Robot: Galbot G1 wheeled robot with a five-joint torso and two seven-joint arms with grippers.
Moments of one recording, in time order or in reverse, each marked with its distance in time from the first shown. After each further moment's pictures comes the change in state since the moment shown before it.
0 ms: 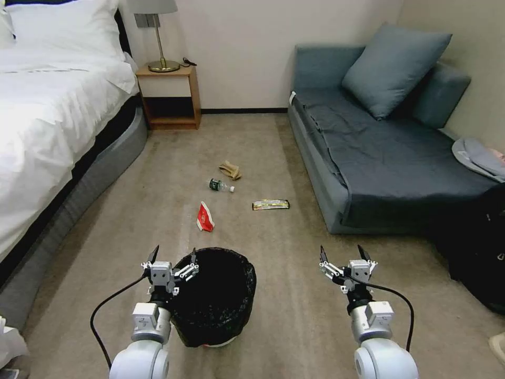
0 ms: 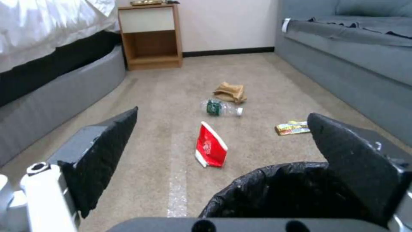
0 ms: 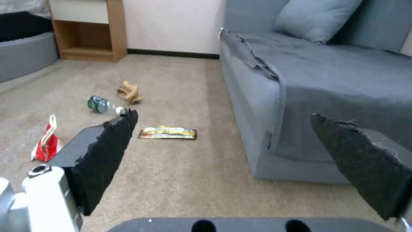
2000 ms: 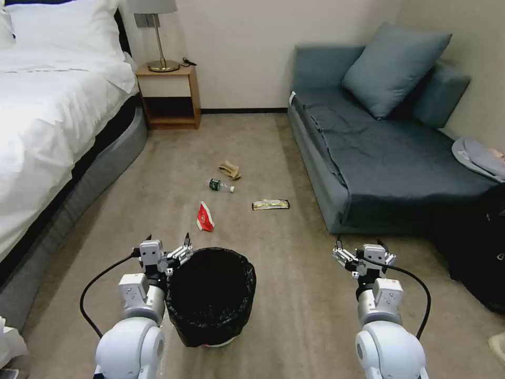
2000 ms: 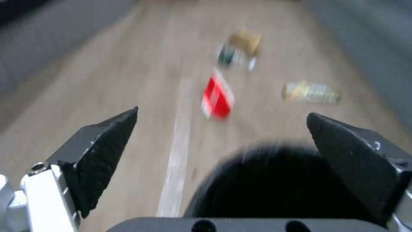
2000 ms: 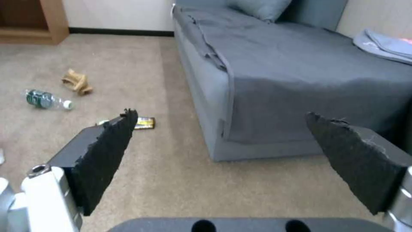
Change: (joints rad) left arm -0.039 0.049 0.003 -0.240 -0.247 0.596 -0.205; right arm 0.042 0.036 -0.020 0.158 -0.035 -0.321 0.184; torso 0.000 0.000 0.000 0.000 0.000
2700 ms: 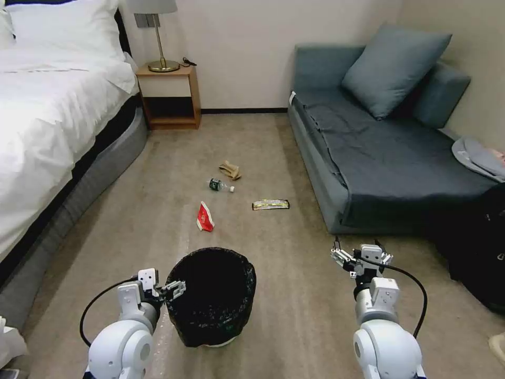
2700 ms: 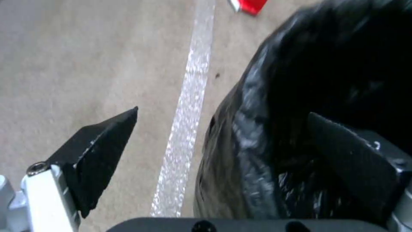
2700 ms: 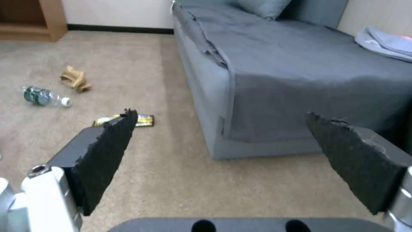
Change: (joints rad) left arm -0.027 0.097 0.004 0.165 -0.239 0.147 -0.145; right arm 0.012 -0.001 -0.002 -0.022 -0.003 0.003 0.003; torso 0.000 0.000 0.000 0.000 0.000
